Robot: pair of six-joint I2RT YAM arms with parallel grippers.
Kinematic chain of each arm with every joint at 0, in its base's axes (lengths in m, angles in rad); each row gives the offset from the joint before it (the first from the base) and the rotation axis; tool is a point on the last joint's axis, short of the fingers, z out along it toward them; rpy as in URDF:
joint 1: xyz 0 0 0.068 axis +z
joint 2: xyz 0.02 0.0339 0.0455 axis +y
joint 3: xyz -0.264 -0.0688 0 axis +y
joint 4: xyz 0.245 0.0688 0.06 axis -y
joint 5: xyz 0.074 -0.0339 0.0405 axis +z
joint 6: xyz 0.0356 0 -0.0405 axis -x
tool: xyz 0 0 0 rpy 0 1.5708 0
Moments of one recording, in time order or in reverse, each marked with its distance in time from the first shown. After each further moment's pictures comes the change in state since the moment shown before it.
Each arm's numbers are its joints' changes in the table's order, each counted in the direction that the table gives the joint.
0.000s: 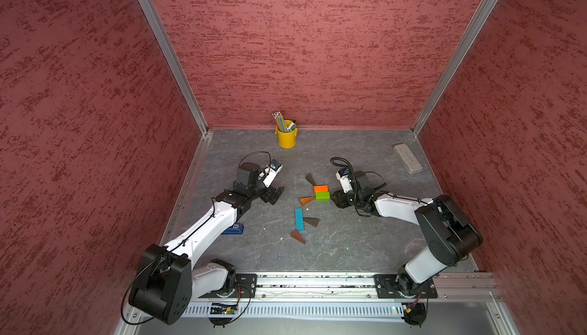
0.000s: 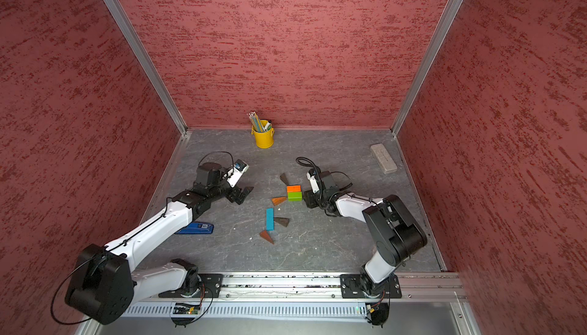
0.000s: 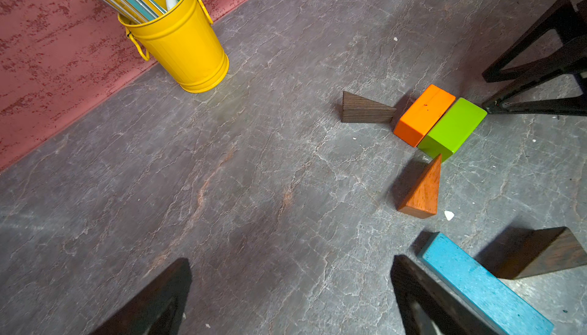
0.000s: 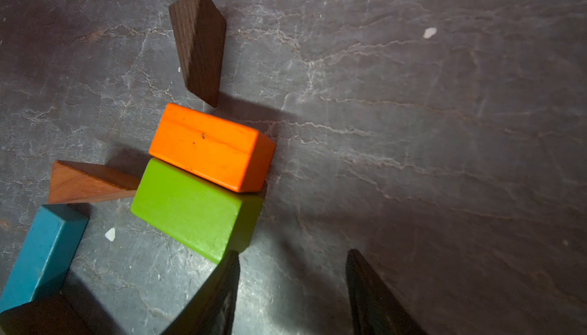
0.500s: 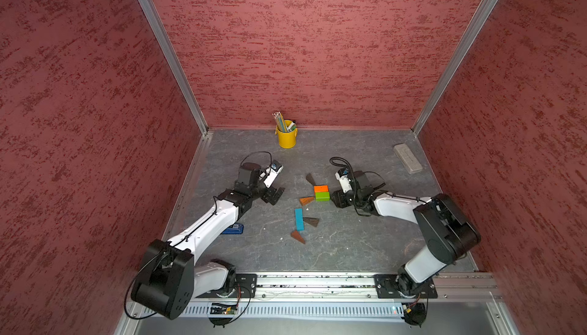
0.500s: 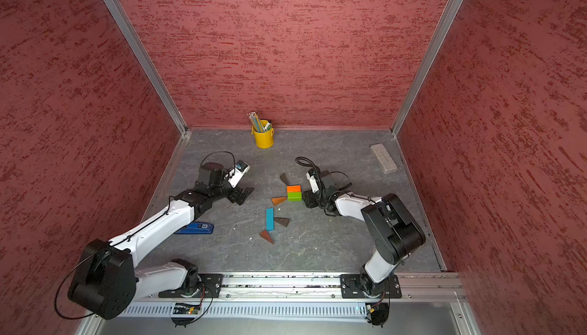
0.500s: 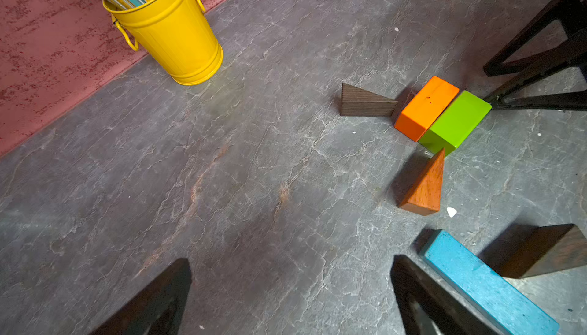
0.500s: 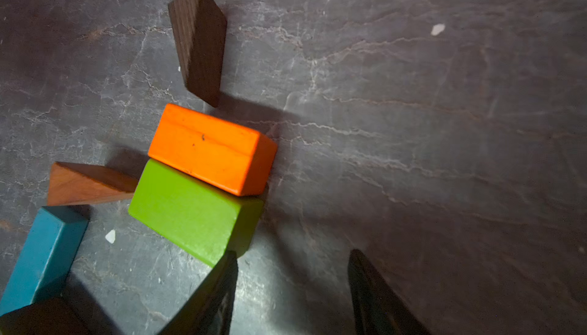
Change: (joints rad) left arm 0.001 0.032 0.000 0.007 -0.005 0.000; right arm 0.007 0.011 -0.015 0.001 0.005 -0.002
